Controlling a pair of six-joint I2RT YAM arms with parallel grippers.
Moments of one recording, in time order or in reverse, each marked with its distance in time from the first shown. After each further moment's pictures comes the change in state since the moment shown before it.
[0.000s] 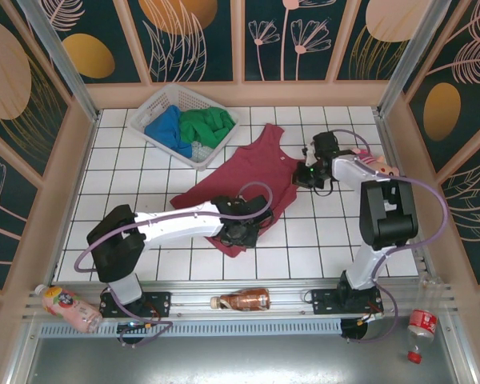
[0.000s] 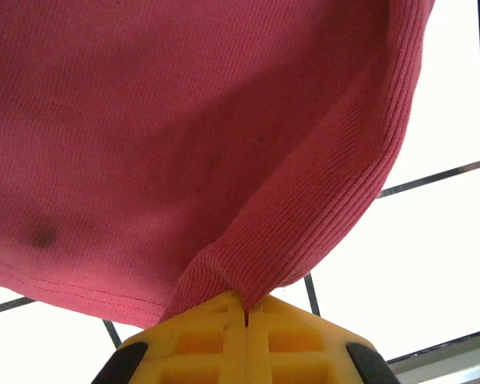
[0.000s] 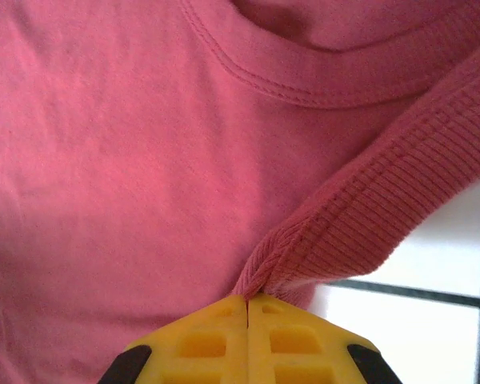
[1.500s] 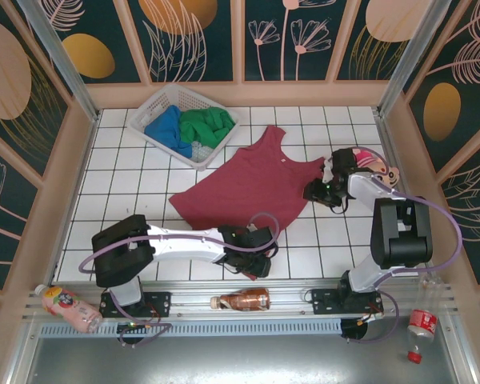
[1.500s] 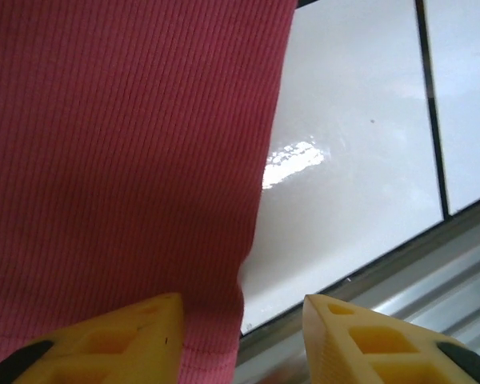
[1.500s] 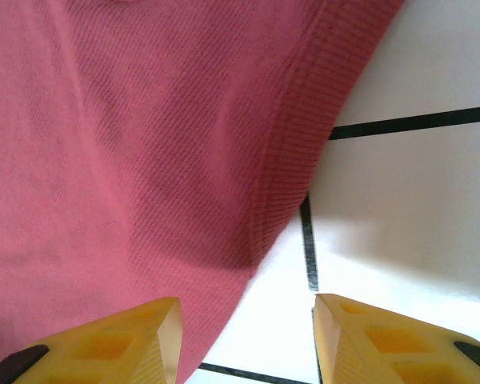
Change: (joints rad) left arm -0.175 0.016 -0.198 0.317 0.138 -0.085; right arm -0.121 -0.193 -0.248 -0.016 0.035 -0.070
